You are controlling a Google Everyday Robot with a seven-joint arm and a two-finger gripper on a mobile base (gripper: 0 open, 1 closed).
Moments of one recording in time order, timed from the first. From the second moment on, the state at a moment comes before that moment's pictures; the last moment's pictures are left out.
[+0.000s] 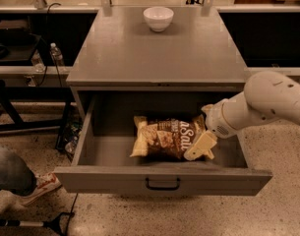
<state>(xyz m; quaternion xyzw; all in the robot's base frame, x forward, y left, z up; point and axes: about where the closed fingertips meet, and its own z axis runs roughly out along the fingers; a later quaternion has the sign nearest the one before) 0.535 -0.146 0.723 -0.52 0.80 0.11 0.27</state>
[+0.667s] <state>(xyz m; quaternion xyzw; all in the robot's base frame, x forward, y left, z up) 0.567 -0.123 0.690 -0.53 0.79 0.12 0.30</state>
